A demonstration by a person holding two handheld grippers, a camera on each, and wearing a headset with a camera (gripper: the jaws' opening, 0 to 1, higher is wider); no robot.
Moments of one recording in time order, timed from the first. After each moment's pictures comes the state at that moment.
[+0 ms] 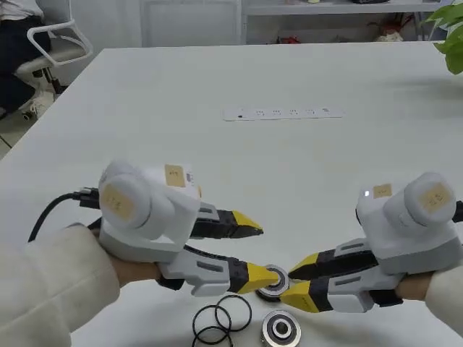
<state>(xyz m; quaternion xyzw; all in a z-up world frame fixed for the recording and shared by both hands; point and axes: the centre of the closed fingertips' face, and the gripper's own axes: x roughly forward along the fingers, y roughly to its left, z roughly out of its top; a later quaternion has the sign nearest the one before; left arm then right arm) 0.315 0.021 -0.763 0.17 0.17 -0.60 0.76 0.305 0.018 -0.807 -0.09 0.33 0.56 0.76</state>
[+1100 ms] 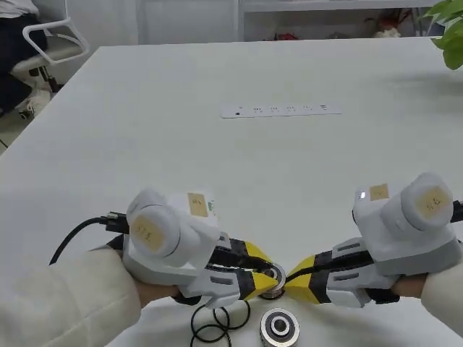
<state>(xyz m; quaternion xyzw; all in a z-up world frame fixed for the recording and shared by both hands) 0.309 0.015 -0.790 0.19 0.19 -0.60 0.76 0.305 0.015 -0.811 -0.12 0.32 0.56 0.76</state>
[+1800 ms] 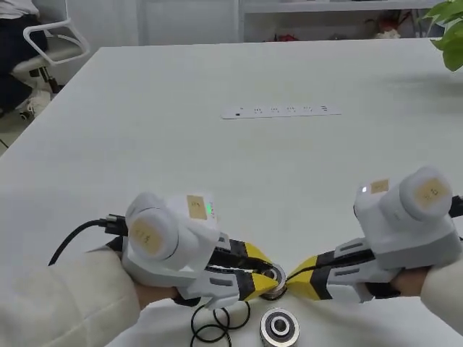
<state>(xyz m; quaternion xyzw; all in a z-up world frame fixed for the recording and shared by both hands) 0.309 0.016 -0.790 0.20 0.18 -0.60 0.76 0.308 0.013 -0.809 -0.09 0.34 0.54 0.77</state>
